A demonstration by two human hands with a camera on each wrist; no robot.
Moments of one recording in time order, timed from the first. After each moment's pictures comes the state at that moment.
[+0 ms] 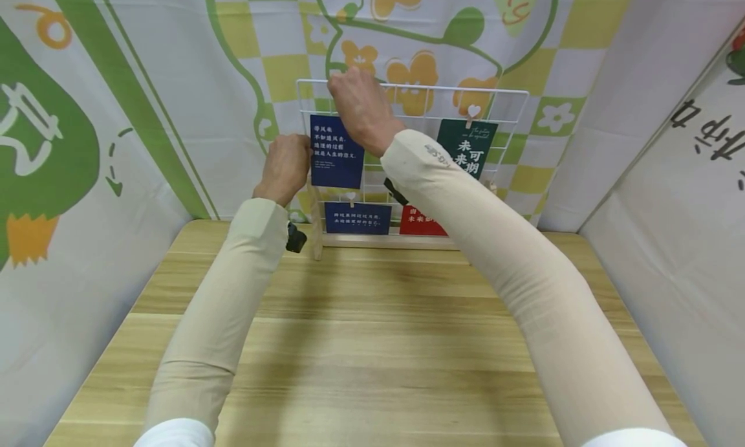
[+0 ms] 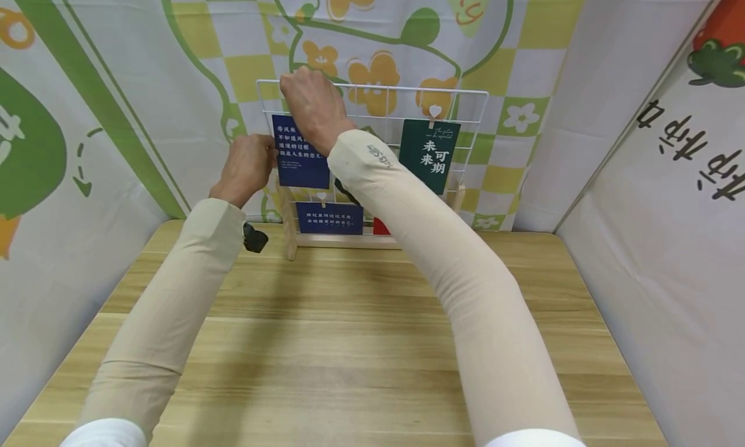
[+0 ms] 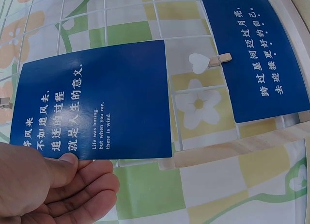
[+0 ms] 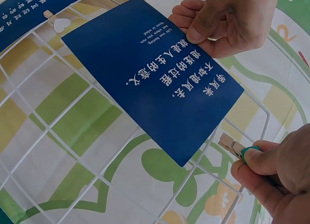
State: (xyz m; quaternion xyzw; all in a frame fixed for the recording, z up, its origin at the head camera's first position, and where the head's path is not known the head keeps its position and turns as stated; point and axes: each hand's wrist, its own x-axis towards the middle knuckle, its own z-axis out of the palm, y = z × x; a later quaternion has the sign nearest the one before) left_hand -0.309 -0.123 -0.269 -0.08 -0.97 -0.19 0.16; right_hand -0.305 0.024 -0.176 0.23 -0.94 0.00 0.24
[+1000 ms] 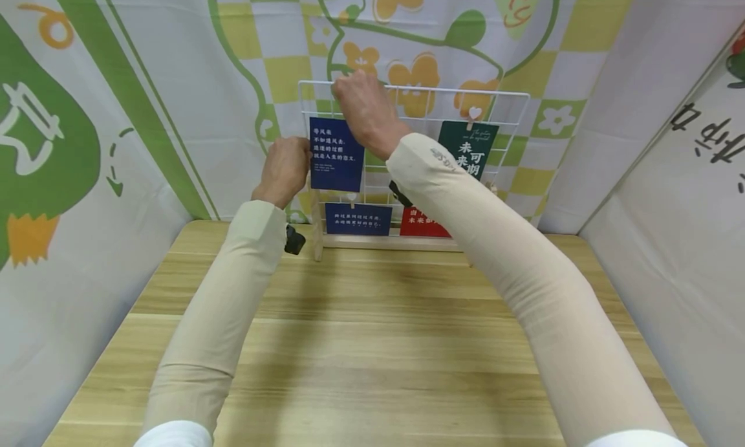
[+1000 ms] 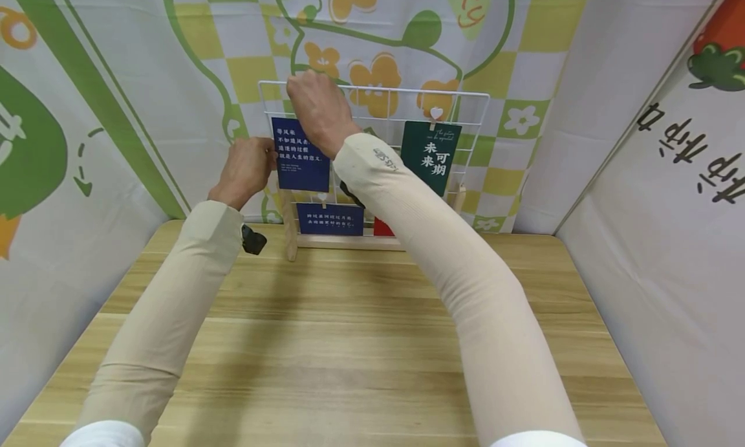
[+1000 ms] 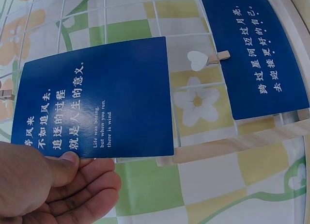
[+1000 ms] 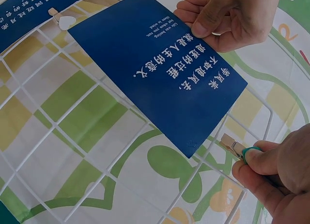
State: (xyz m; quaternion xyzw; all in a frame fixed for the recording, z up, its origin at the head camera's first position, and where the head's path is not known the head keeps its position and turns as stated) left_hand -0.308 -0.126 -0.271 -0.09 -0.97 -0.18 0.15; right_hand -0.303 0.028 -0.179 0.24 -0.94 0.02 0.24
